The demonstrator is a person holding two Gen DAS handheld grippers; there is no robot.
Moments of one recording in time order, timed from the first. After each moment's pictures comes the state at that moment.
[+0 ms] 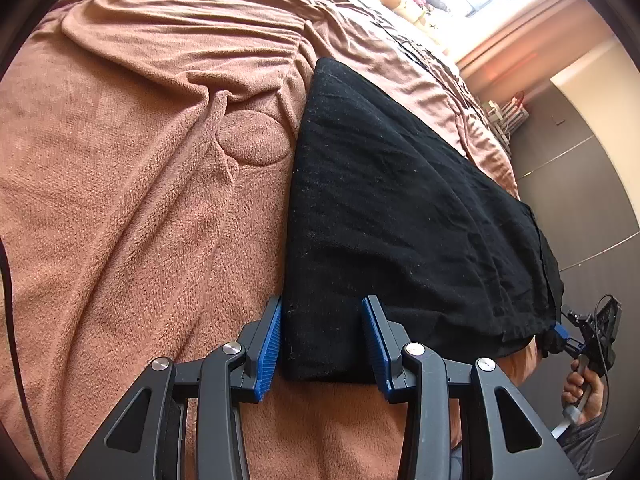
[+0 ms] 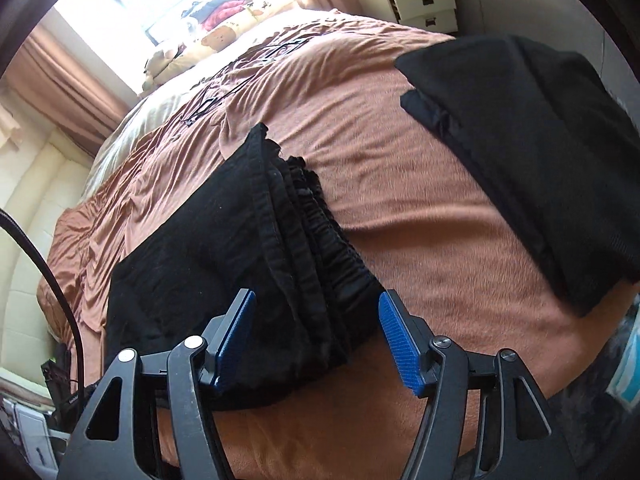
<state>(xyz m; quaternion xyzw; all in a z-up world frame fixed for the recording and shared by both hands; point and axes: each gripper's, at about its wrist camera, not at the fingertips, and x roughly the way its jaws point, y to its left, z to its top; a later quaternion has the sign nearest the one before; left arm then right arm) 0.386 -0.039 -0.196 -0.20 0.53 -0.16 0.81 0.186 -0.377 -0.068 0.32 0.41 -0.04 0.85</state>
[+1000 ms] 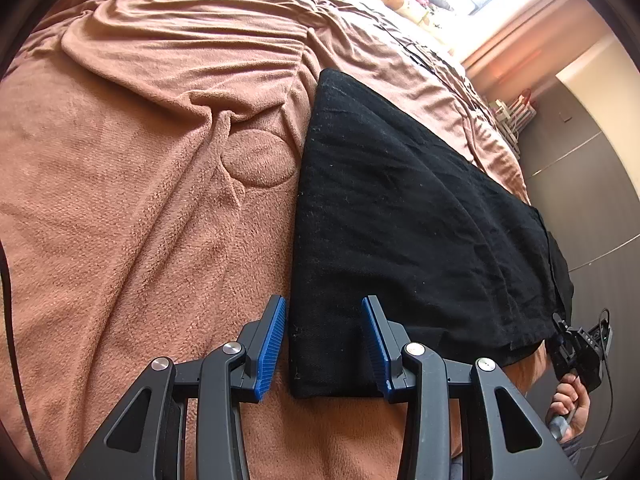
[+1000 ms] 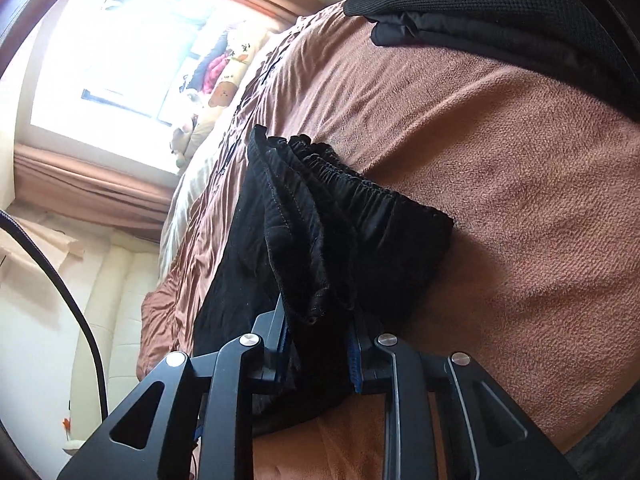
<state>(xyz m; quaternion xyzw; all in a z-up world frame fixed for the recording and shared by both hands) 0.400 -0.037 -0.189 -0.19 0.53 -0.14 0.81 0.161 -0.371 -0.138 0.50 0.30 0.02 0.81</state>
